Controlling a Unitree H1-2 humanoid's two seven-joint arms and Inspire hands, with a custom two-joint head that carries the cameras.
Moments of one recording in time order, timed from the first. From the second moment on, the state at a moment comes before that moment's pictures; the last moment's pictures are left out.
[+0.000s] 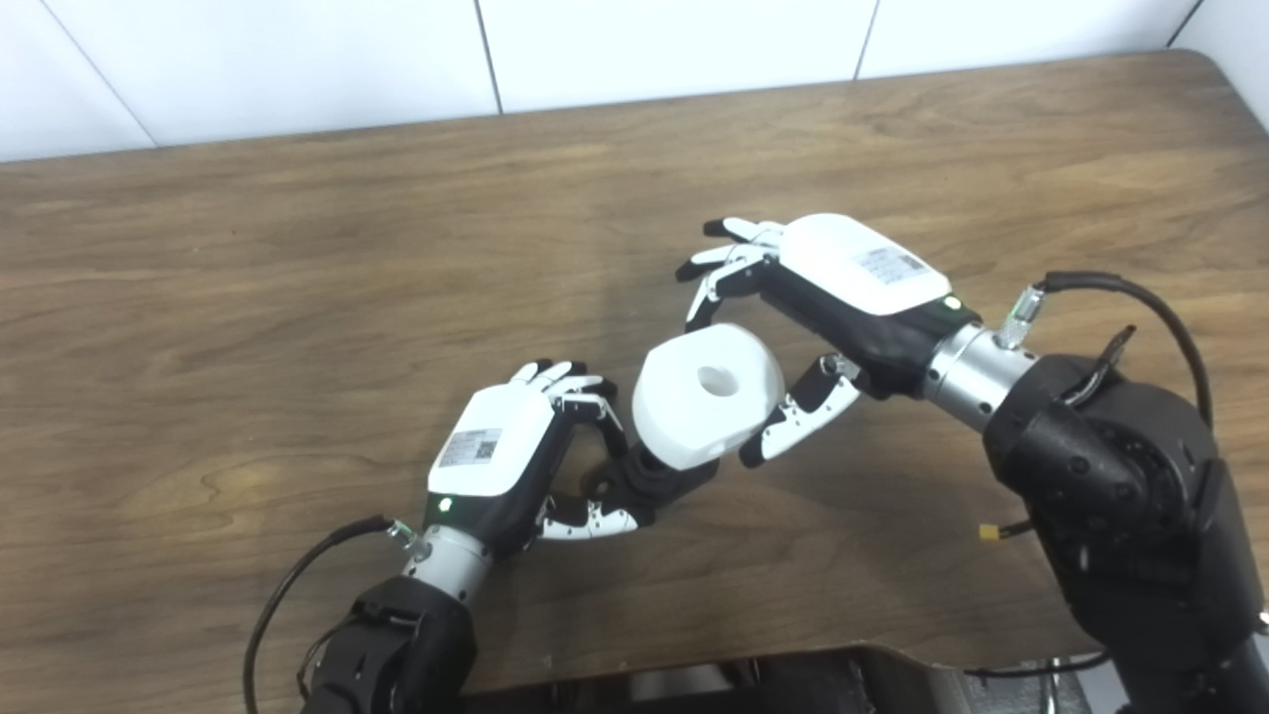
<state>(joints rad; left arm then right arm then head) 0.14 0.14 -0.40 -0.43 1.00 0.09 -0.33 -0.21 -0.34 0.26 -0.83 -0.85 0.41 0.87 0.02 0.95</state>
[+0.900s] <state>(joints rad) 0.13 0.13 -0.40 -0.44 1.02 0.10 -0.36 -0.18 -0.28 0.29 -0.80 -0.90 0.33 0.90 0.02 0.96</state>
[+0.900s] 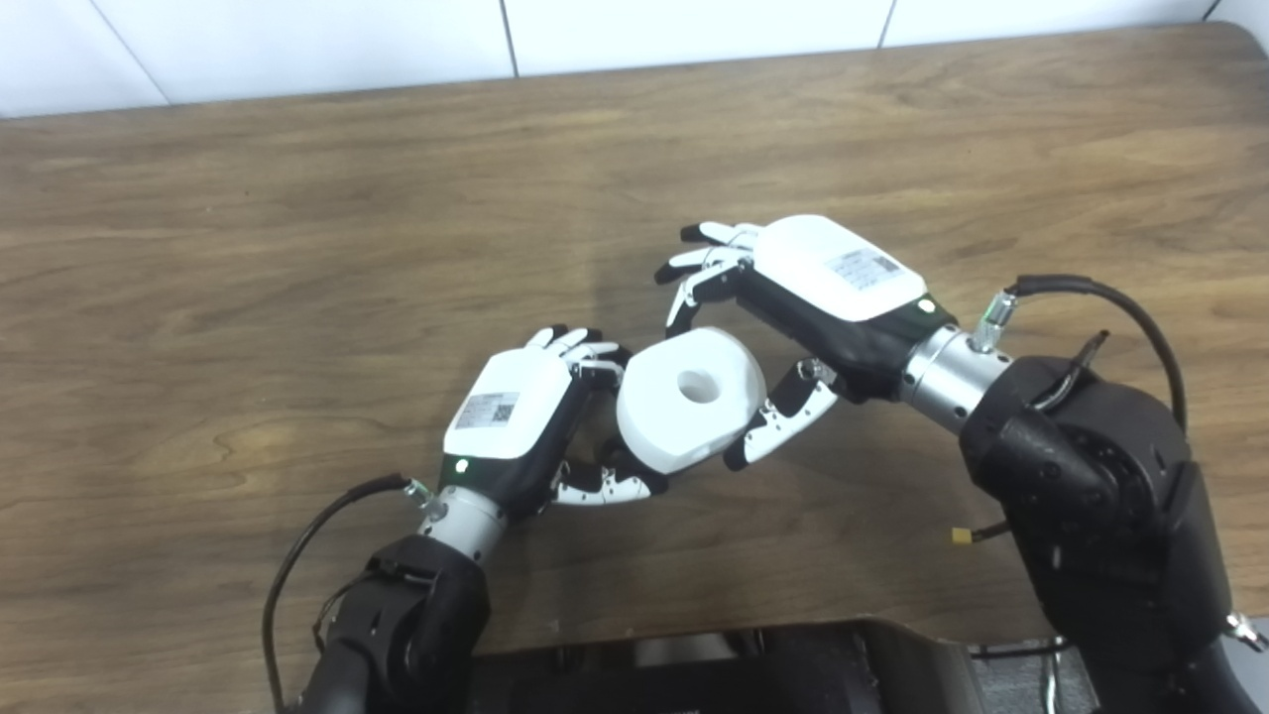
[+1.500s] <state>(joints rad) 0.13 0.13 -0.40 -0.45 1.02 0.11 -0.37 -0.15 -0.25 0.29 -0.79 -0.92 0.29 0.88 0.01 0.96</state>
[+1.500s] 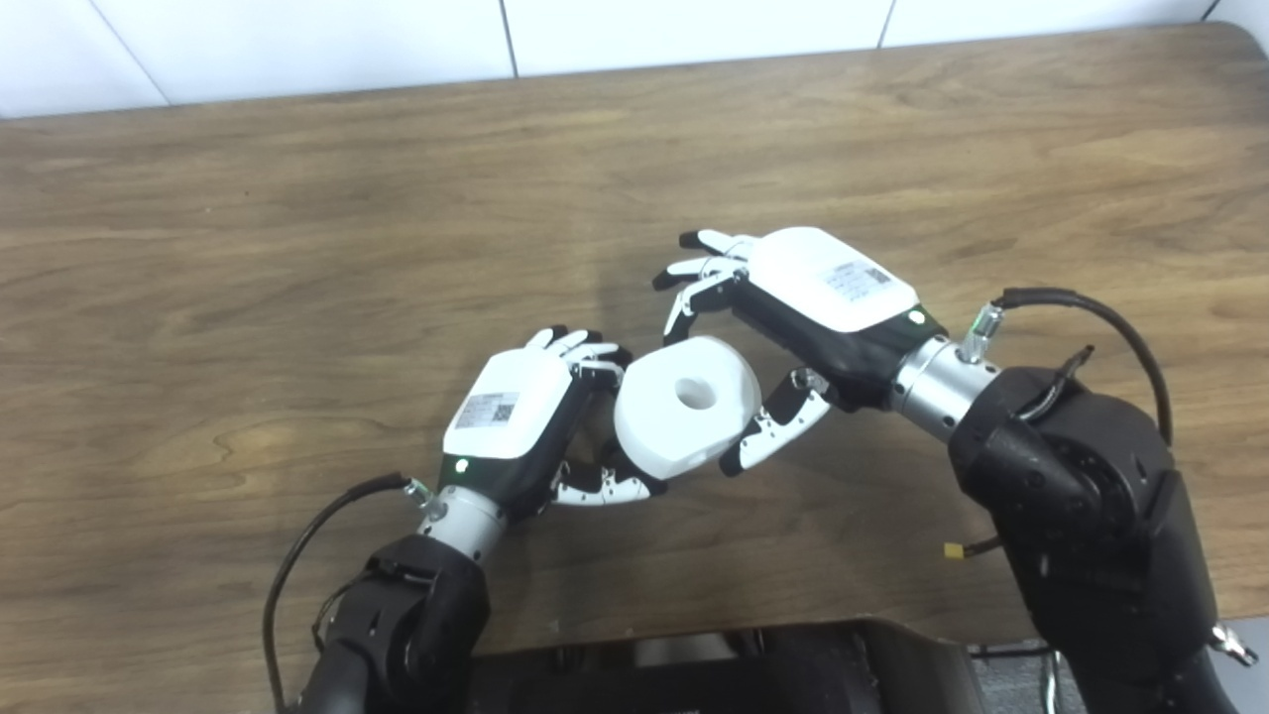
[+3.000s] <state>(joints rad) 0.13 0.12 -0.40 -0.46 1.03 0.12 -0.39 -0.12 -0.22 0.30 -0.76 -0.98 0.25 0.87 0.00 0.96</state>
